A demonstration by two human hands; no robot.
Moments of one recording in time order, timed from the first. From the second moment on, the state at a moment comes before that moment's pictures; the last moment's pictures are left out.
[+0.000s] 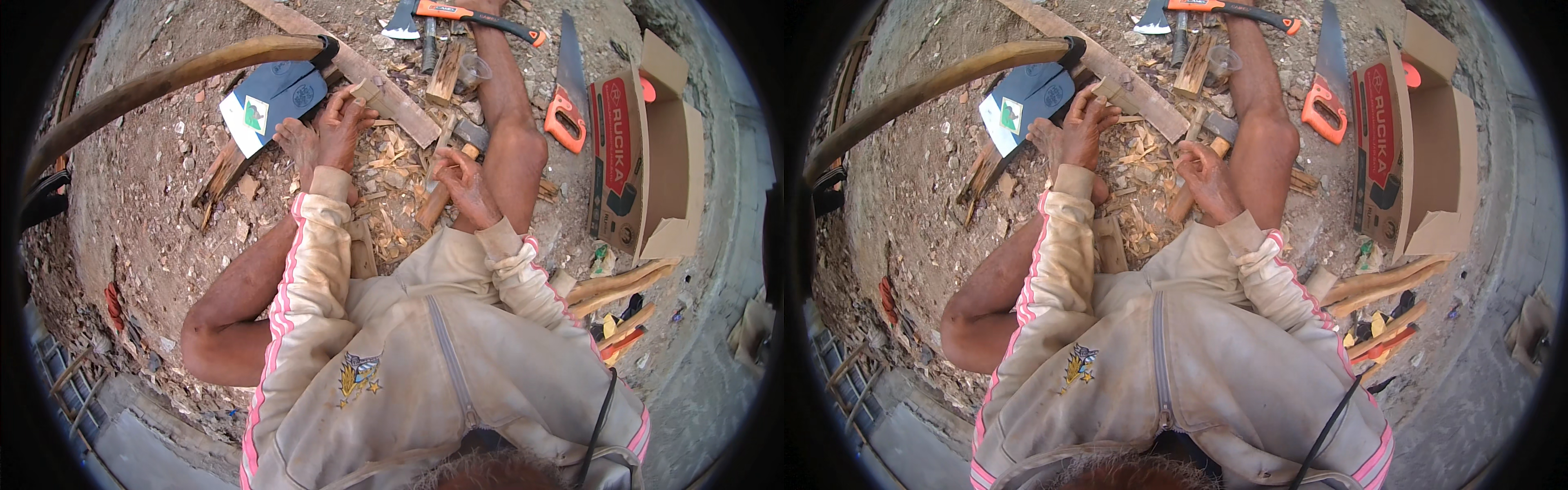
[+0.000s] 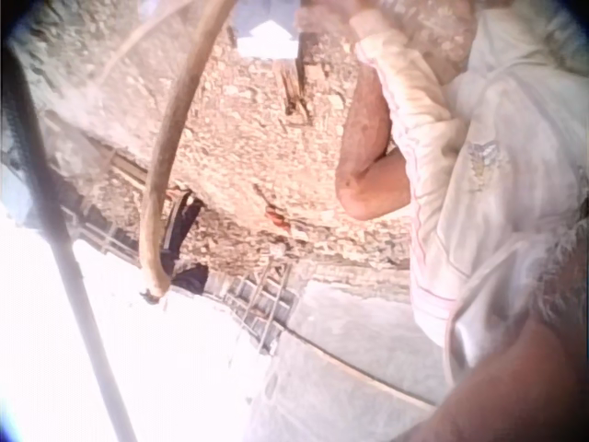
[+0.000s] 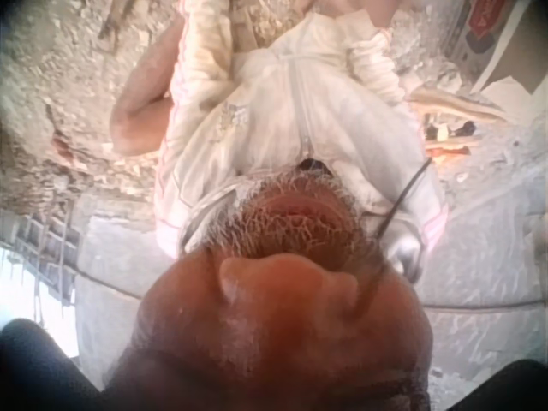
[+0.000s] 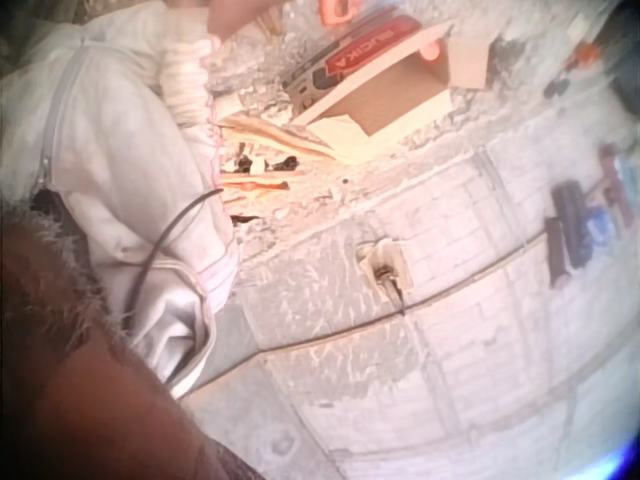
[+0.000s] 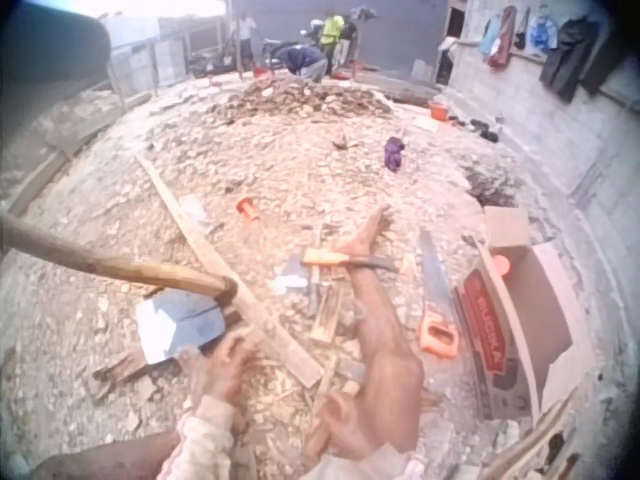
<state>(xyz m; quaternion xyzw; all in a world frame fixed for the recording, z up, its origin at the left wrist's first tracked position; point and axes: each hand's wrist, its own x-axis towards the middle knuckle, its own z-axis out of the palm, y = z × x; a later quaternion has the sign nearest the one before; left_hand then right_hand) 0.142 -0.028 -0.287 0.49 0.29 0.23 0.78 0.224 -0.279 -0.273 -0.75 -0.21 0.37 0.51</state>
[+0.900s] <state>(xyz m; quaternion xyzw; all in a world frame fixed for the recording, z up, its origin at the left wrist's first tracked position) 0.132 -0.051 -0.306 0.77 0.23 0.19 0.57 0.258 -0.270 -0.214 -0.37 0.05 0.50 0.78</state>
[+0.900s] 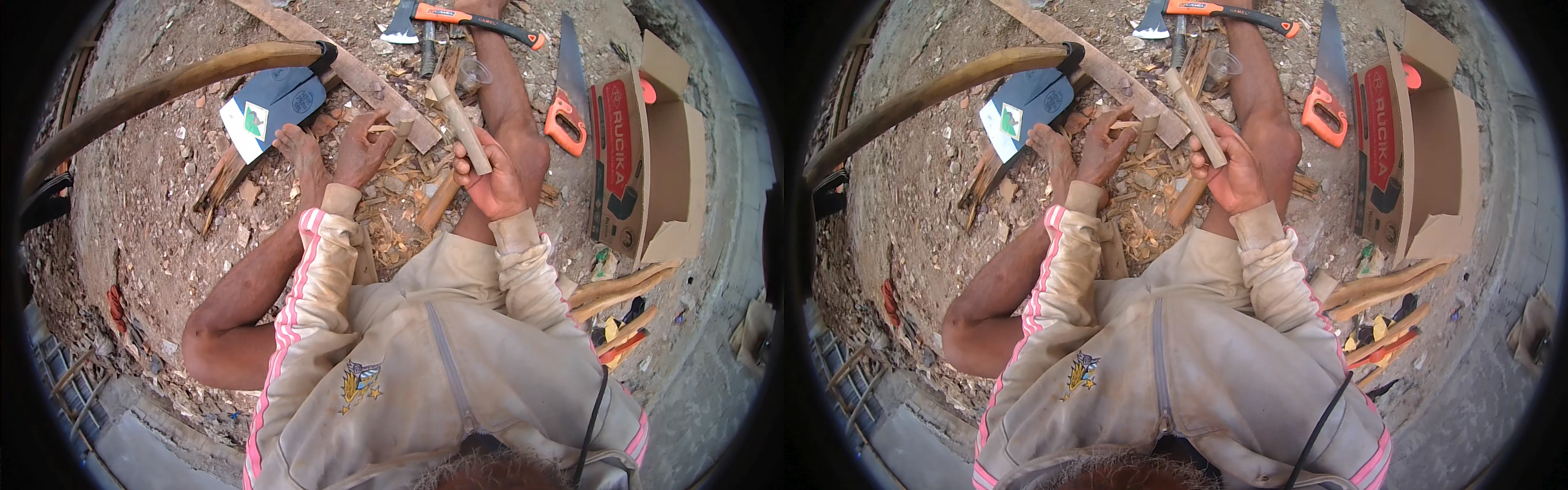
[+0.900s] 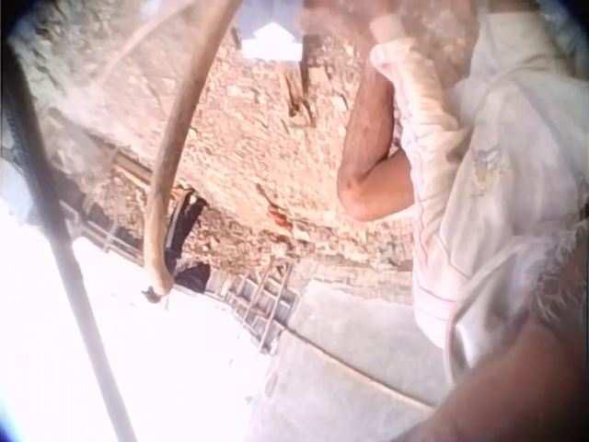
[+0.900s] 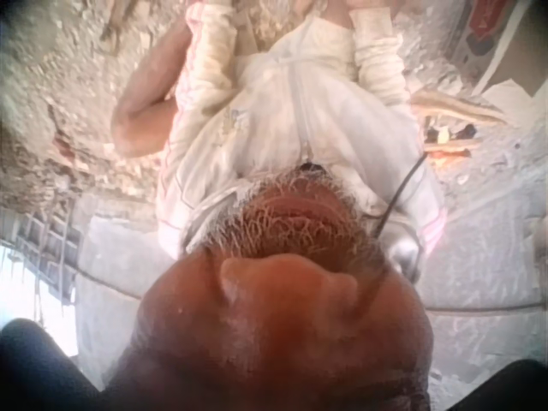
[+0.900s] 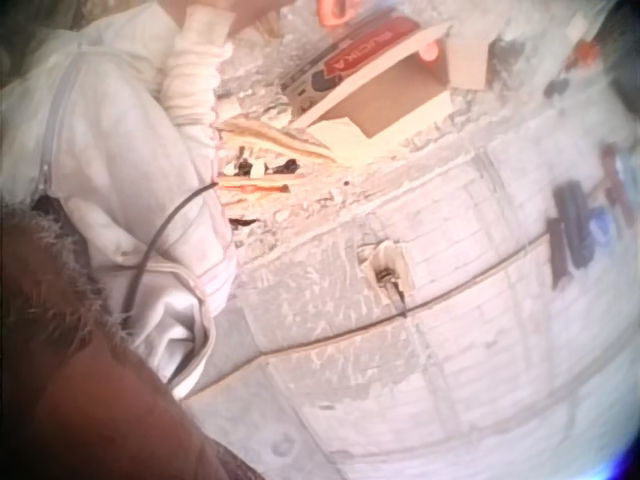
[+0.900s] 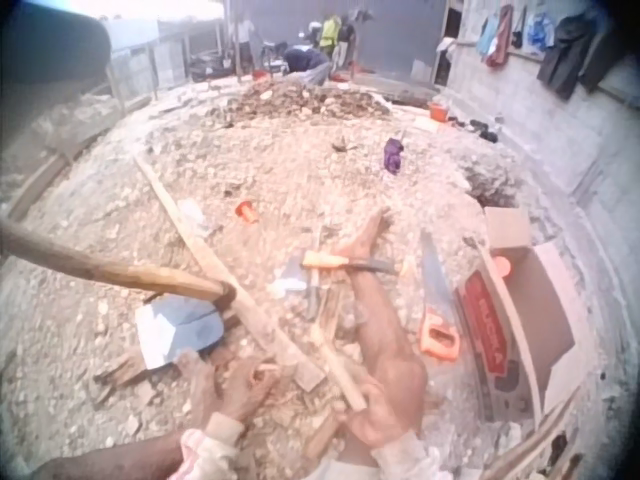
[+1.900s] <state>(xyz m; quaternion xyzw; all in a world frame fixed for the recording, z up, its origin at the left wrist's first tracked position) 0.139 -0.055 -0.234 0.44 0.21 0.17 0.86 0.233 -0.283 -0.255 -0.51 0.03 0.54 0.67</state>
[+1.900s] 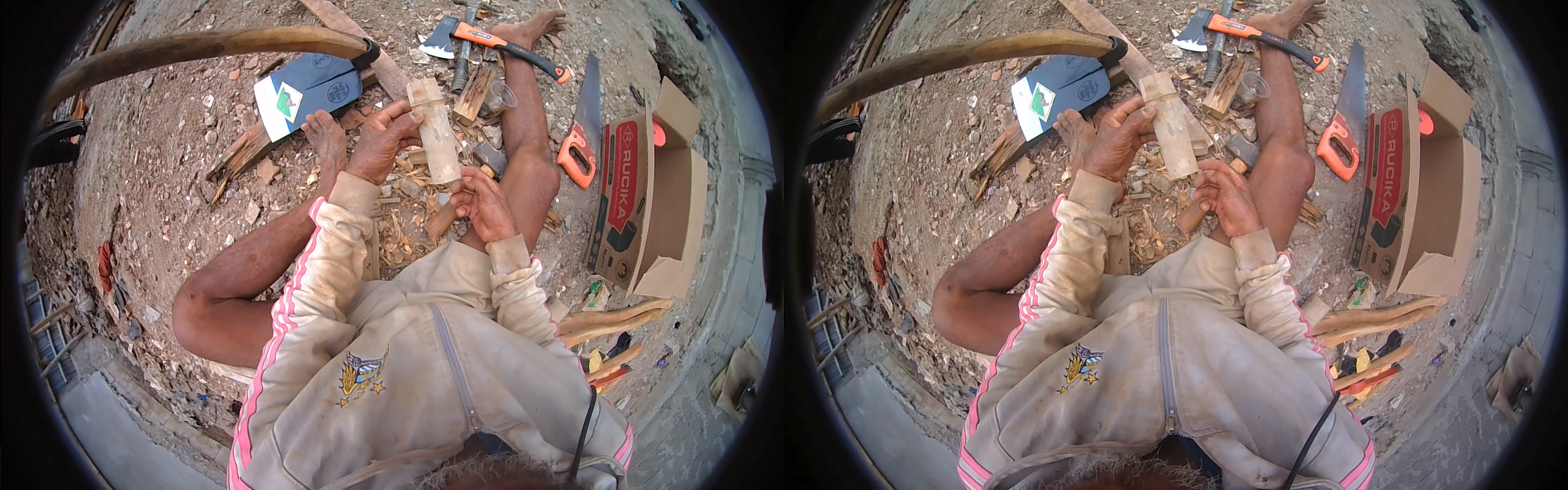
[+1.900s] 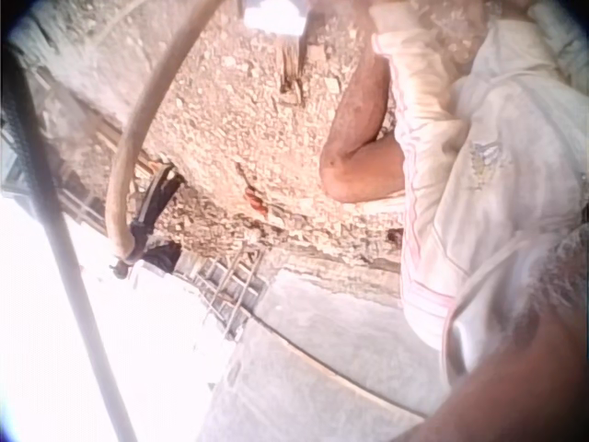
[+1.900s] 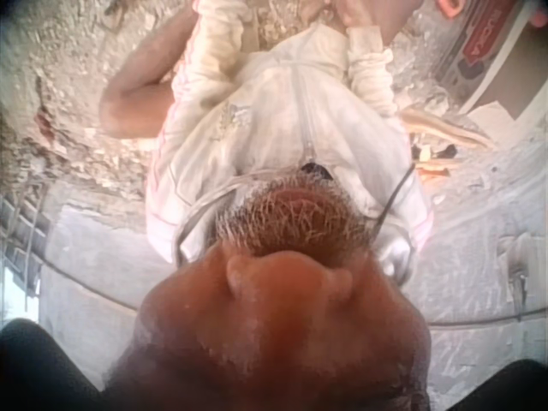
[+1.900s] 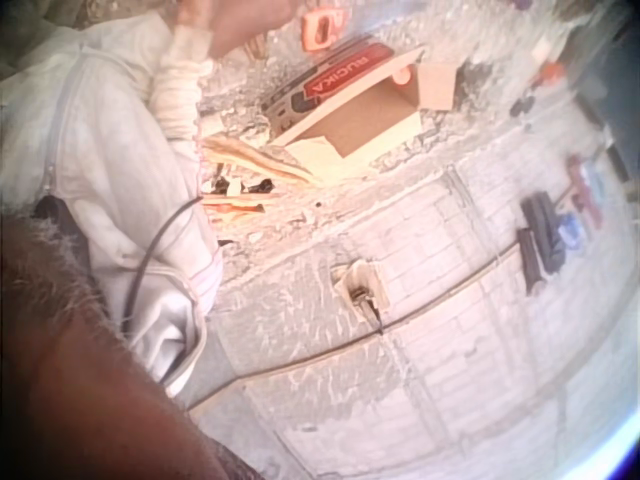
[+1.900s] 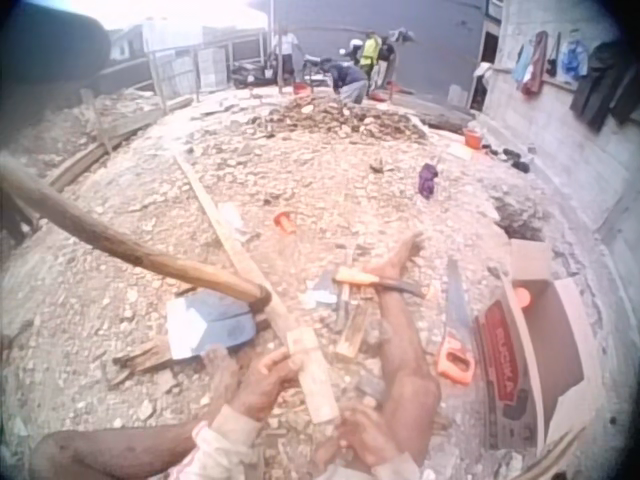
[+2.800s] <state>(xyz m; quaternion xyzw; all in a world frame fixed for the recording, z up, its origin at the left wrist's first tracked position) 0.092 -0.027 -0.282 0.79 0.21 -0.11 0.56 0.229 -0.296 -0.260 -0.63 -0.07 0.51 0.58</state>
